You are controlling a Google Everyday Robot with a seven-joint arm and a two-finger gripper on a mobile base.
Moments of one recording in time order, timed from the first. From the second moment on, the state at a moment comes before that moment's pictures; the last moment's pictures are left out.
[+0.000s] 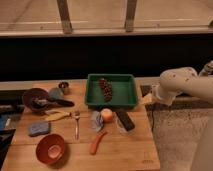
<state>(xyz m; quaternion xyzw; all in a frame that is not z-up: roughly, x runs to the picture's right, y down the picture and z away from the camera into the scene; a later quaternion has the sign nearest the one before) 0.266 0.080 0.758 -0.16 0.15 0.69 0.69</state>
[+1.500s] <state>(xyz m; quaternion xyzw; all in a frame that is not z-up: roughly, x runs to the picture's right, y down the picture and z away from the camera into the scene) 0.067 0.008 0.759 -0.20 0.07 0.53 0.82</state>
